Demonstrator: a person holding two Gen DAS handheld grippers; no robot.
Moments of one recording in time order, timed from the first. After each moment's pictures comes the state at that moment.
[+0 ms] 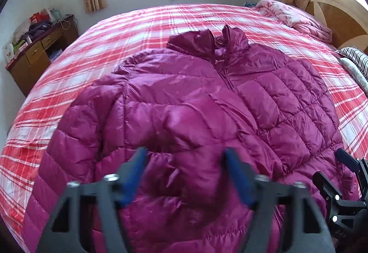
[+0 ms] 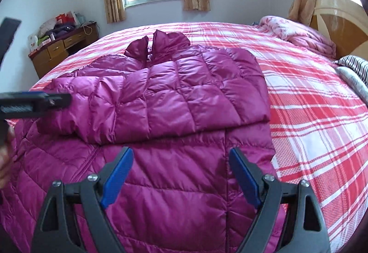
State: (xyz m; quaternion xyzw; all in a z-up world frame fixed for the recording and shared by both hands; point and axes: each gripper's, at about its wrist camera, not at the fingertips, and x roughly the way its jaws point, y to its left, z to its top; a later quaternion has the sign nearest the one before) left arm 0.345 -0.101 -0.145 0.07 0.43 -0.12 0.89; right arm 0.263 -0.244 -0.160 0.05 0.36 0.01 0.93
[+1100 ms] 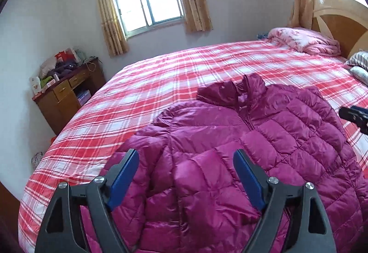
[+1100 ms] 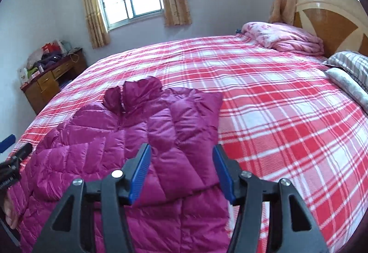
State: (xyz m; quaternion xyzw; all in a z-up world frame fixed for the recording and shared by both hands) left arm 0.325 -0.089 -0.102 0.13 0.29 -0.05 0.95; right arm 0.326 -0.293 -0.103 0.08 0.32 0.00 0.94
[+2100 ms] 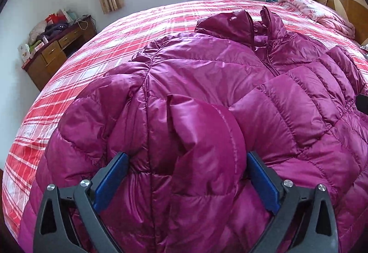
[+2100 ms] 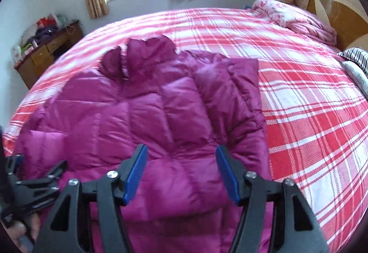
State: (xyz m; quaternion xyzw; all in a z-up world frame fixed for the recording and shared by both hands) left arm 0.383 -0.083 -0.190 0.10 0.41 -0.03 0.90; right arm 0.347 -0.238 -0.136 0.04 0.40 -0.01 0.92
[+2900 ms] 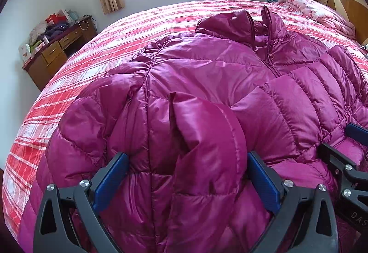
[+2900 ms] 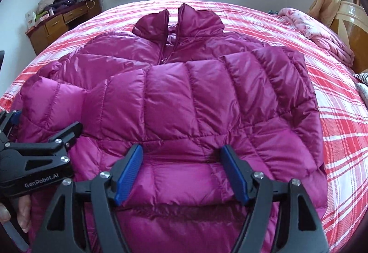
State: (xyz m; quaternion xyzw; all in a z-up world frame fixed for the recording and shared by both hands) left arm 0.383 -0.081 -0.190 0.10 0.41 -0.03 0.90; right arm 0.357 -0.184 -0.182 -0.02 0.43 0.01 0.90
